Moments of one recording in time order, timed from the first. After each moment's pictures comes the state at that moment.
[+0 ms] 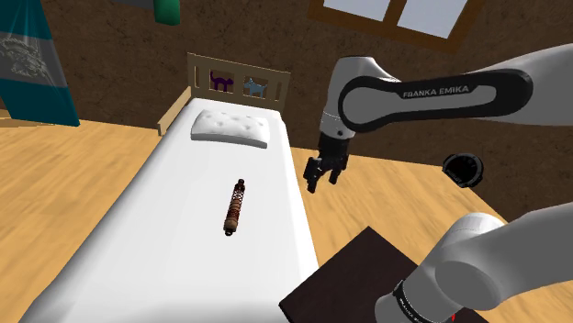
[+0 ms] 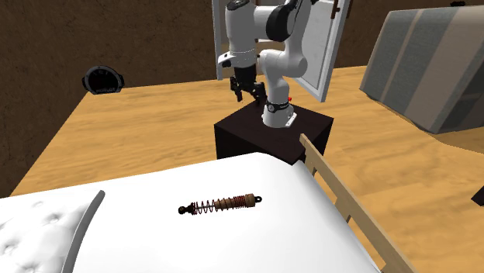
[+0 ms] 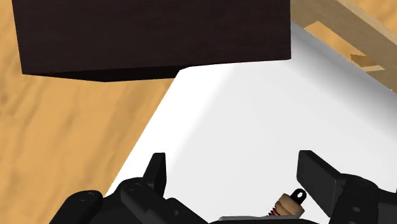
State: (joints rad) arm 0.03 -0.50 0.13 -2.54 0.13 1.91 0.13
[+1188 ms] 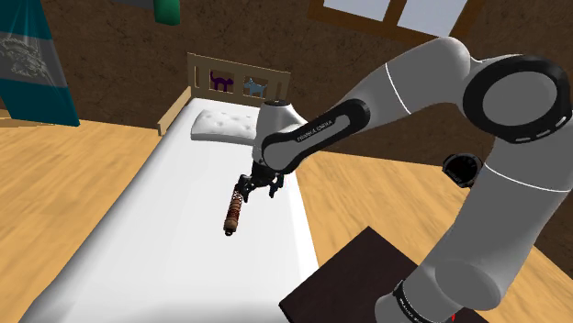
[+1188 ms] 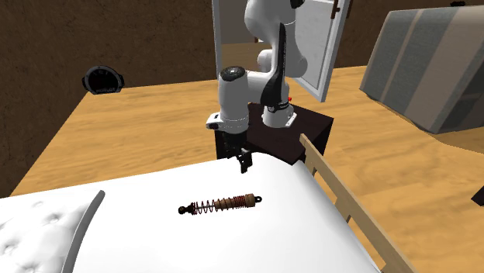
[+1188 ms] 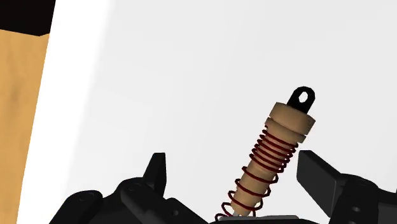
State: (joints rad) arm 0.04 0.19 0.24 -2.25 -0.04 2.42 0.58
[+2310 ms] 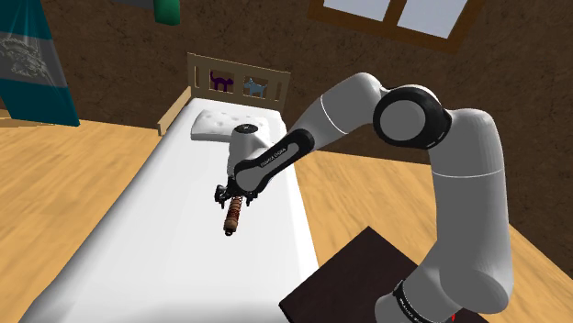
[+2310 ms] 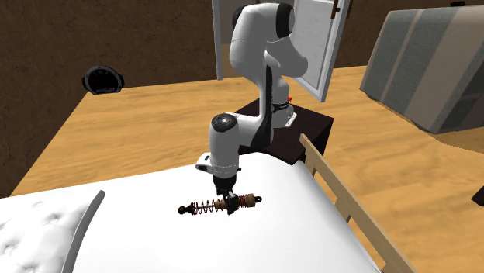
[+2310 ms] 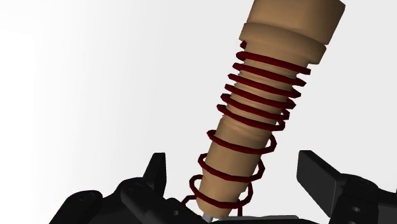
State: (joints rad) arm 0.14 0.61 0.15 -1.92 -0.19 2.56 0.80
